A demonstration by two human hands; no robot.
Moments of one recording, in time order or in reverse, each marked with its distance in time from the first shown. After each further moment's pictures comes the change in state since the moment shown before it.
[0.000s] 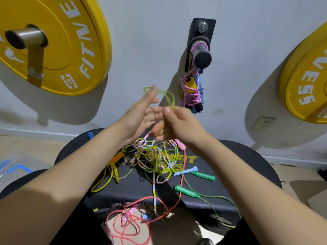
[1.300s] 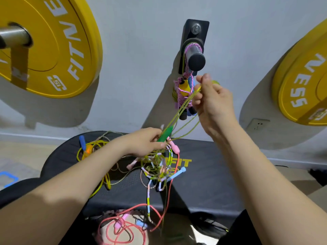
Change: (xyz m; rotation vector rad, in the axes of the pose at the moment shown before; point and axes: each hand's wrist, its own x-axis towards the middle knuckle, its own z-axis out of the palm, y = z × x) left_hand 0.015 -0.035 0.001 1.151 -0.364 -0.013; right_hand 0.019 -0.042 -0.065 0.440 0.484 -0.312
